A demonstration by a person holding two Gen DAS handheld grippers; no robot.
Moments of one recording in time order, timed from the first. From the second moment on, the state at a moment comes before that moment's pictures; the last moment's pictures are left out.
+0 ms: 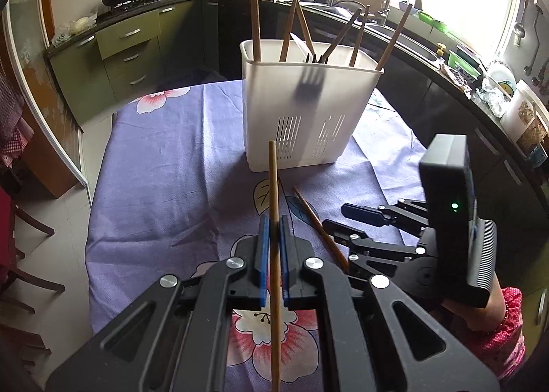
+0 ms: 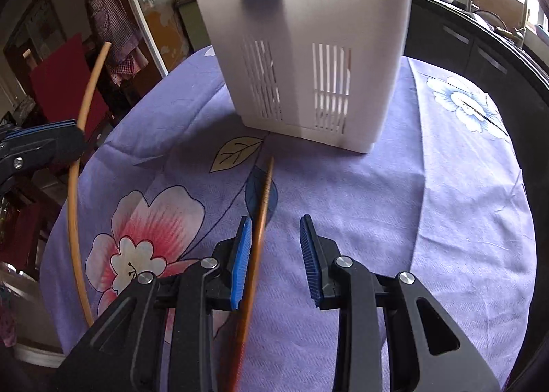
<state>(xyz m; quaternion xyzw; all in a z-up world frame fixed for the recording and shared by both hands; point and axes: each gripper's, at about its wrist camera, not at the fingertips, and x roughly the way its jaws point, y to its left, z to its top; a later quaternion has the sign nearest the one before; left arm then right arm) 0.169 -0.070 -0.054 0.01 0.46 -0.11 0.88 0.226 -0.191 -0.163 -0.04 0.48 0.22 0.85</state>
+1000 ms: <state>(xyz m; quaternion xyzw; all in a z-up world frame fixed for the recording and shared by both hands) 0.160 -0.062 -0.043 0.01 0.44 -0.12 0.89 0.214 -0.200 -0.113 -0.02 0.44 0.21 0.87</state>
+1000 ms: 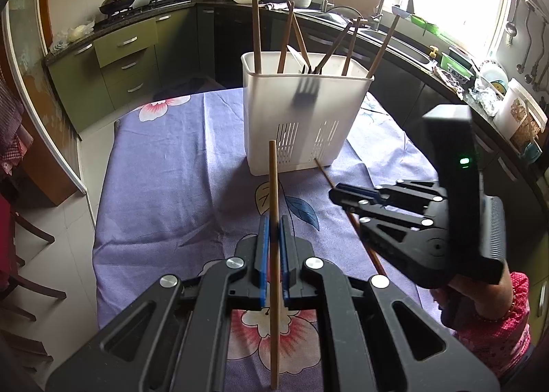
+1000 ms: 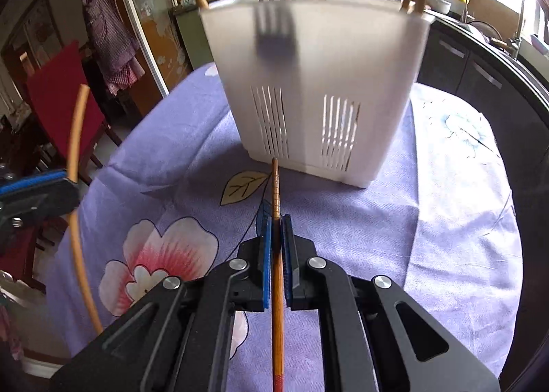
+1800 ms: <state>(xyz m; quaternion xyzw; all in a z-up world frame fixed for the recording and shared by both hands) 0.118 -0.059 -0.006 0.02 0.39 -0.12 0.91 0.079 -0.267 -0.021 0.01 0.29 0.20 0.94</state>
